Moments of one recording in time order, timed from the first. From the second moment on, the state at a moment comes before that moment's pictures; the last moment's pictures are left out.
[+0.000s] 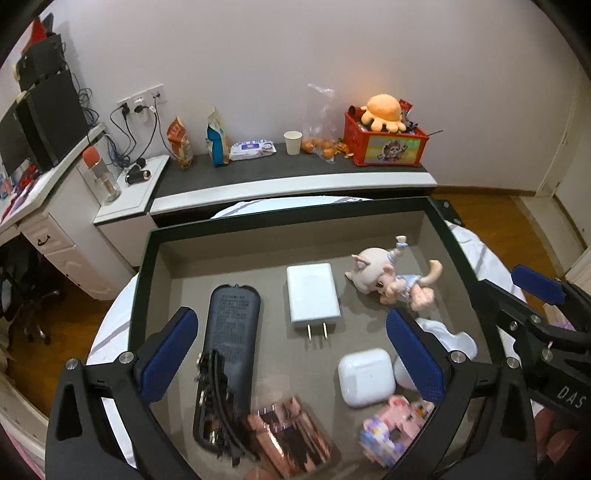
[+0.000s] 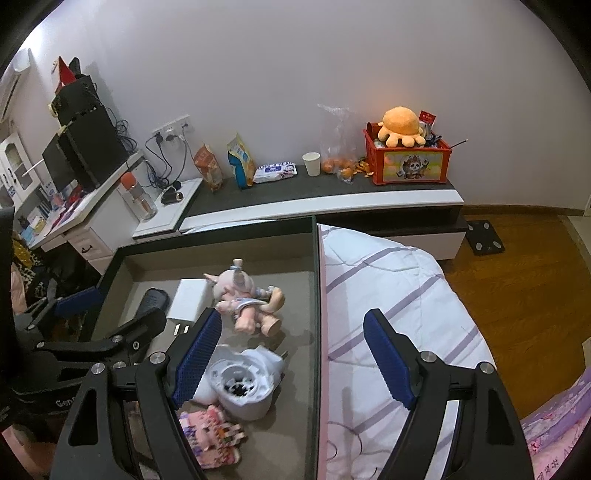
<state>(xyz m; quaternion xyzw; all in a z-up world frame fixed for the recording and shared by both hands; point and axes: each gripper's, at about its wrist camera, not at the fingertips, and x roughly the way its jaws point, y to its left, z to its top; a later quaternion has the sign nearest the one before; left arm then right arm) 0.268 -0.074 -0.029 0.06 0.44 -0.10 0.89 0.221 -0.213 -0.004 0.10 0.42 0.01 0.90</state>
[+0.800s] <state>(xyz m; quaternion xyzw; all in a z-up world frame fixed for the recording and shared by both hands) 0.089 0.008 0.010 0.00 0.39 -0.07 0.92 0.096 -0.159 0.041 0.08 0.38 0.03 0.92</state>
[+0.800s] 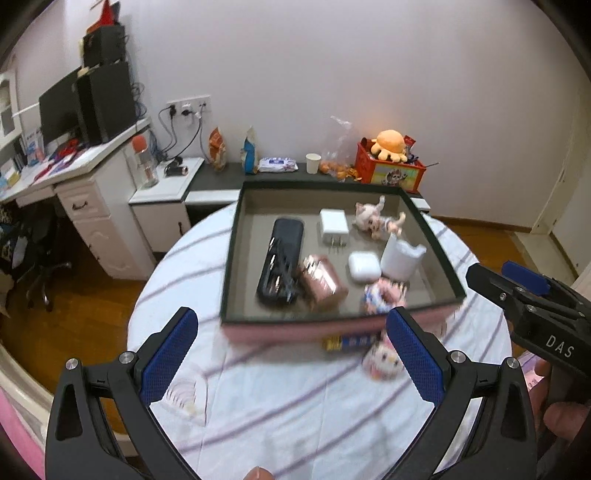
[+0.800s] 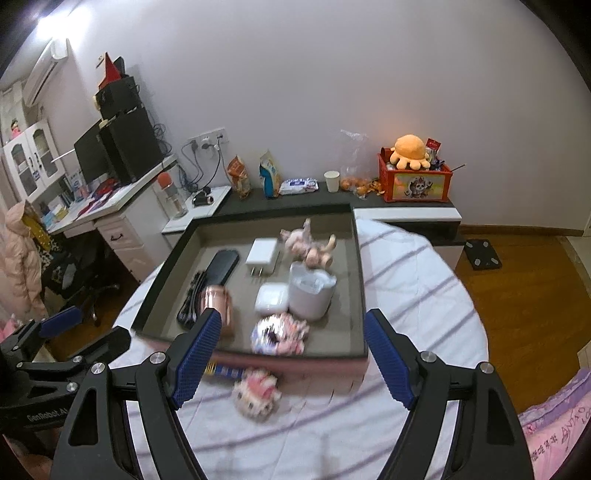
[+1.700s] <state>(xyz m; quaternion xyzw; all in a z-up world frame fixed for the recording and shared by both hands) 0.064 0.060 -0.048 -0.06 0.44 -0.05 0.90 0.084 -0.113 -0.046 0.05 0.48 0.05 0.87</state>
